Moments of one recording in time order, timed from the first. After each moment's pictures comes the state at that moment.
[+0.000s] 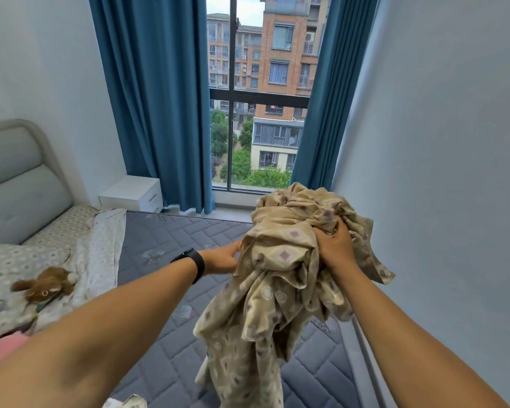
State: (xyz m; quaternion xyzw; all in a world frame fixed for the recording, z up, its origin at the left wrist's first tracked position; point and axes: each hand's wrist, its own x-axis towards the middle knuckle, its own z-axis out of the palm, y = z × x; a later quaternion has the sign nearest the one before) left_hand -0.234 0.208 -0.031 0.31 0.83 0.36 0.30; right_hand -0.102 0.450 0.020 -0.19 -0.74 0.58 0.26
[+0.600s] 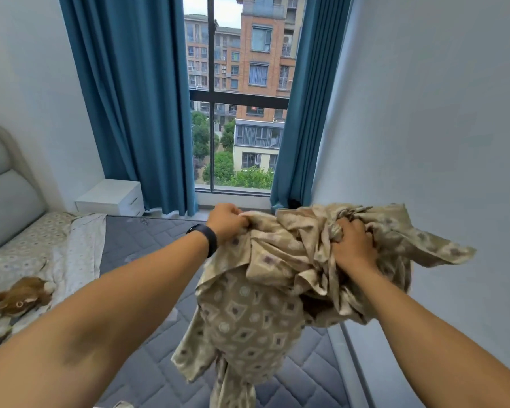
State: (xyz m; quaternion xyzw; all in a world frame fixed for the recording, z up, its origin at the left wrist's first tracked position) left_hand -0.219 0.259 0.034 0.18 0.87 0.46 0.05; right_hand -0.054 0.511 0.019 -0.29 -0.92 0.16 0.20
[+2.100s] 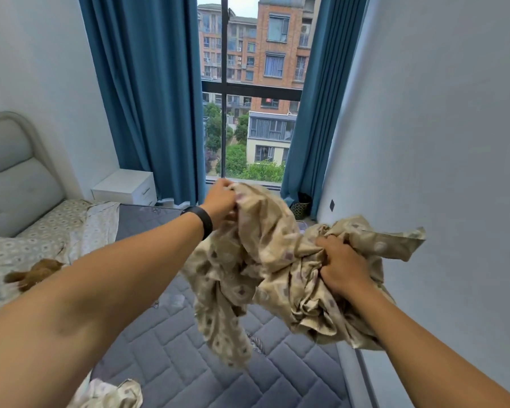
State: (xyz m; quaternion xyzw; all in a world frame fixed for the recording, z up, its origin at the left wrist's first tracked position) left_hand -0.219 0.260 0.054 0.10 0.75 0.65 0.10; right_hand -0.022 0.487 -0.006 -0.14 -0.97 0.13 0.12
